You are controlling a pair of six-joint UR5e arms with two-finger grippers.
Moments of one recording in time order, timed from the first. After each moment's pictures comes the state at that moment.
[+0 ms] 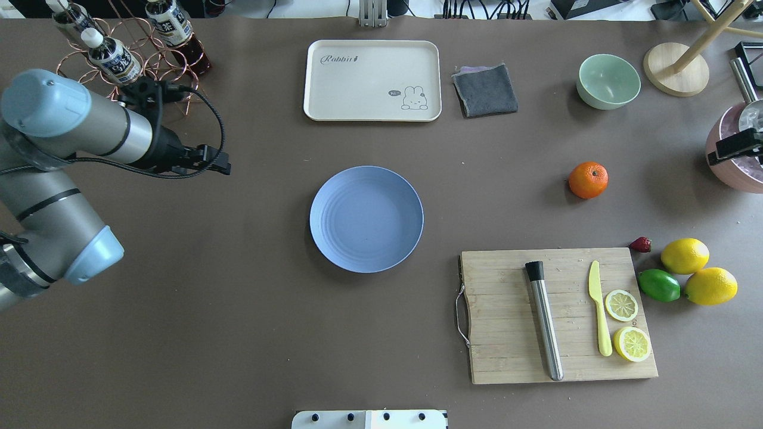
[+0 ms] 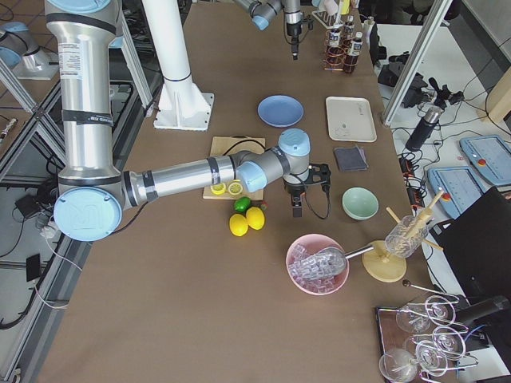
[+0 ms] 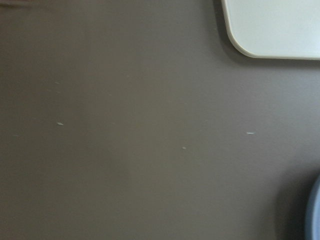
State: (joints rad) left arm -0.93 -1.82 -1.70 -2.06 -2.14 -0.86; right arm 1.18 -1.55 1.76 -1.28 2.20 0.60
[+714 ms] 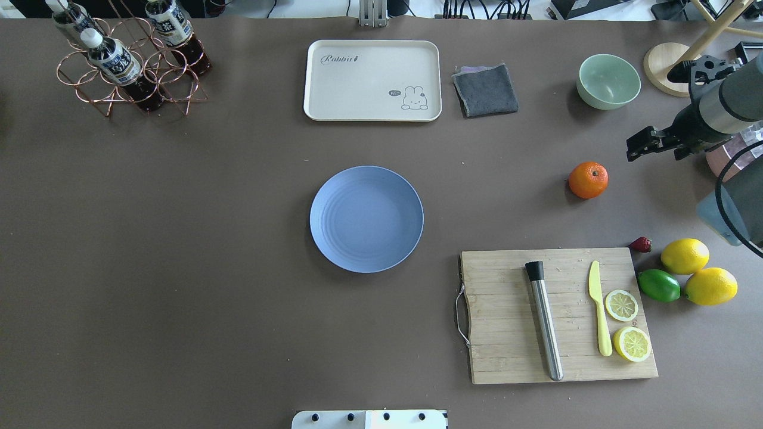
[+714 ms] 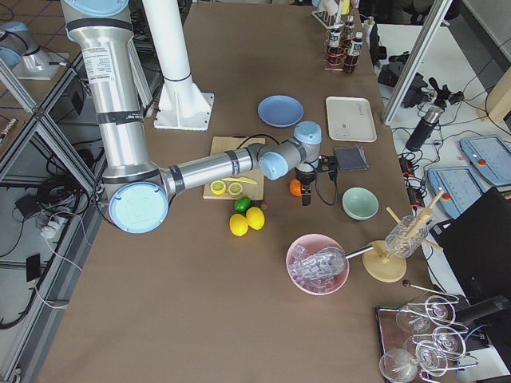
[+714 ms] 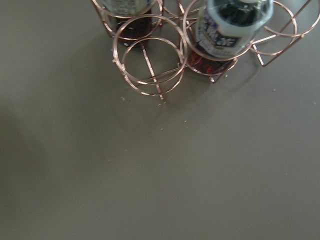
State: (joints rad) left arm -1.43 -1.71 -1.71 -1.55 -2.34 0.08; right arm 1.06 -1.39 1.64 -1.28 2.14 0.71
